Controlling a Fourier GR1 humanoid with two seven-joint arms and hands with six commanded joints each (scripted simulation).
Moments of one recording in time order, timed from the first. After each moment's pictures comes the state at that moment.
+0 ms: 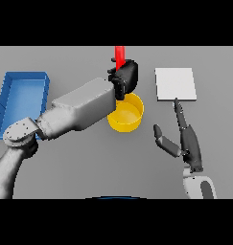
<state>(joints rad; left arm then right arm) -1.34 0.15 -1.21 -0.66 -1.34 -0.35 -0.11 0.11 -0.04 0.15 -1.70 0.30 -0.07 -0.16</state>
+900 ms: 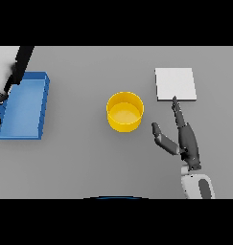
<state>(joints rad) -1.56 0.44 -0.60 -0.28 -0.75 -0.18 0.06 0.09 -0.02 0.15 -1.68 0.28 -0.07 -0.16</state>
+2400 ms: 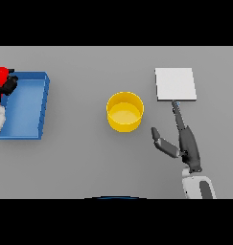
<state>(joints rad) -0.55 0.66 -0.32 -1.09 0.02 0.43 0.56 0.10 -0.05 0.16 -1.66 0.31 -0.07 -0.19</state>
